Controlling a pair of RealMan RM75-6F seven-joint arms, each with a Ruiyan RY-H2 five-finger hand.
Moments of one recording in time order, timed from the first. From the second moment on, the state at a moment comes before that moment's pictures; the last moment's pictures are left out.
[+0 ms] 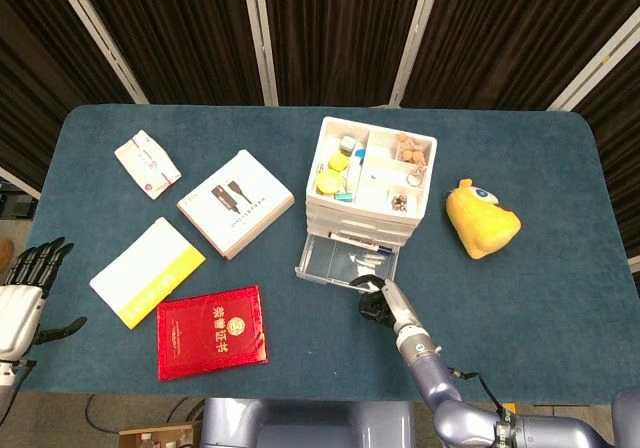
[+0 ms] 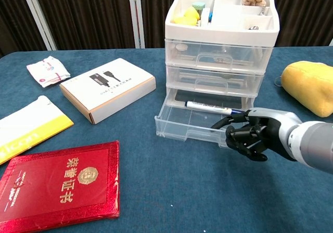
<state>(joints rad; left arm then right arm) -0.12 -1.08 -0.01 -1.65 1.56 1.46 -0.07 0.59 -1.62 0.29 -1.91 -0.46 1.06 -0.08</state>
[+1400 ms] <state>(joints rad) -0.09 -1.09 0.02 -1.64 1.62 1.52 0.07 0.16 -1.15 -0.16 -1.73 -1.55 1.62 -0.17</state>
